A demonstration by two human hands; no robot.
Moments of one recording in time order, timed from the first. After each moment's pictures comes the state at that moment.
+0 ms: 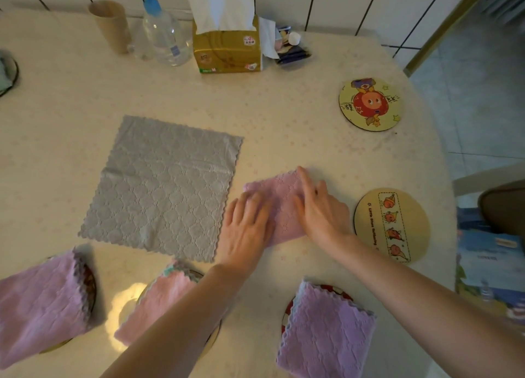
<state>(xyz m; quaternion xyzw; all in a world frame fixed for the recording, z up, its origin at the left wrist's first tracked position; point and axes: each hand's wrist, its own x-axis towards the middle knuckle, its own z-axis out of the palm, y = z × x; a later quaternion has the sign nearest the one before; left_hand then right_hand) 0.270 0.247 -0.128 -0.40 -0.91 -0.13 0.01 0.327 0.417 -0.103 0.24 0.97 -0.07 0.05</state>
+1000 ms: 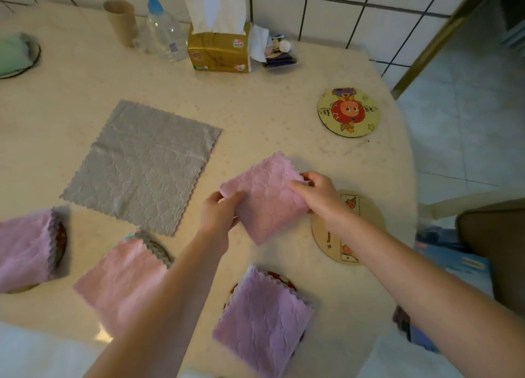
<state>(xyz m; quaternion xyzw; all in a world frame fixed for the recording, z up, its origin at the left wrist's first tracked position) 0.301 0.311 -0.070 0.26 -0.66 -0.65 -0.28 0.351 0.492 -0.059 0.36 0.73 -0.58 0.09</state>
